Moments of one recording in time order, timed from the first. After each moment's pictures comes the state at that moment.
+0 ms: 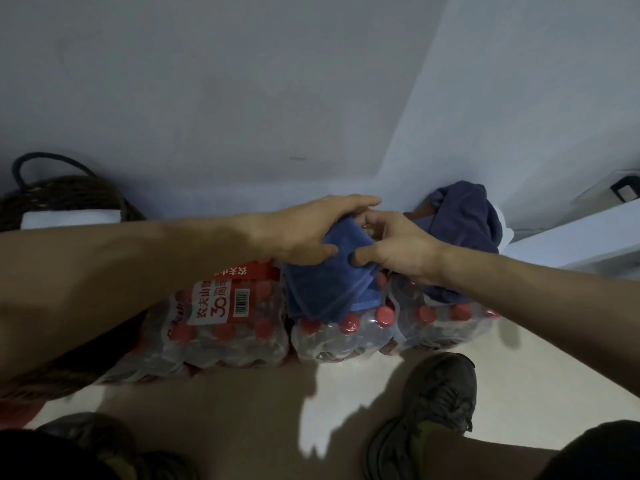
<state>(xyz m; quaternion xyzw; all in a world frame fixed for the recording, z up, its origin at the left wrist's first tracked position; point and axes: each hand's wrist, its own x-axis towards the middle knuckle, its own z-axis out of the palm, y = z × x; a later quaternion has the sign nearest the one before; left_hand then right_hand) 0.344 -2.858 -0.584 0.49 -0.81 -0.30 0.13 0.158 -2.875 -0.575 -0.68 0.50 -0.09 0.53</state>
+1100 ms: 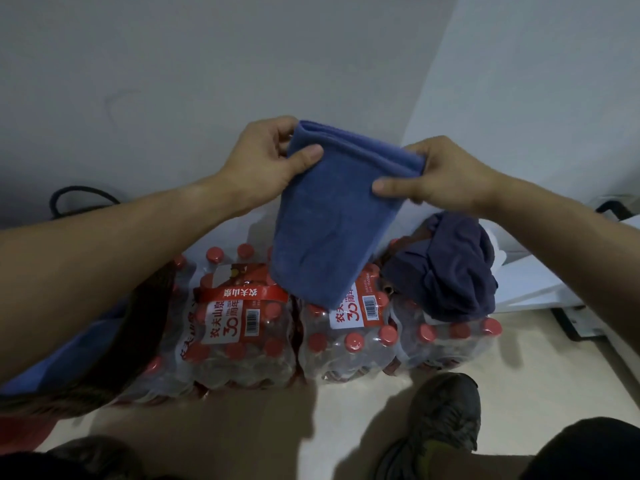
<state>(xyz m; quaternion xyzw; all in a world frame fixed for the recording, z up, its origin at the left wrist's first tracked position) 0.387 -2.860 -0.492 0.54 -0.62 -0.31 0.49 0.144 -2.924 -0.471 -0.81 0.41 -0.18 0.37</state>
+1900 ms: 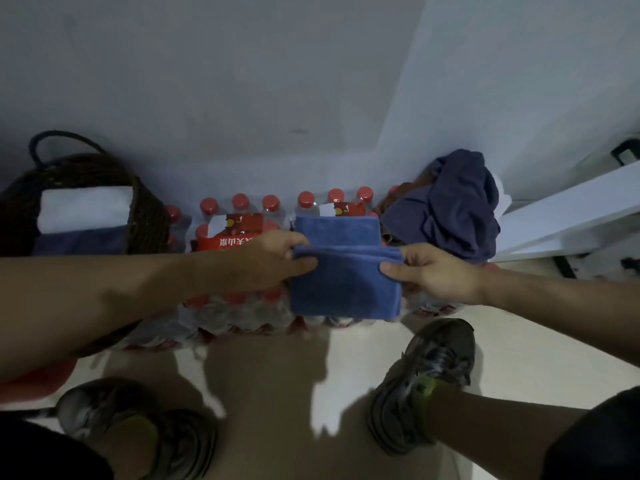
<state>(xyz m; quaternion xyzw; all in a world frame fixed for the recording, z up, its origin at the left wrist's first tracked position) 0.363 -2.766 -0.617 0.59 -0.68 -0.41 0.12 0.079 -2.830 -0.624 -0.66 0.39 -0.03 0.64</state>
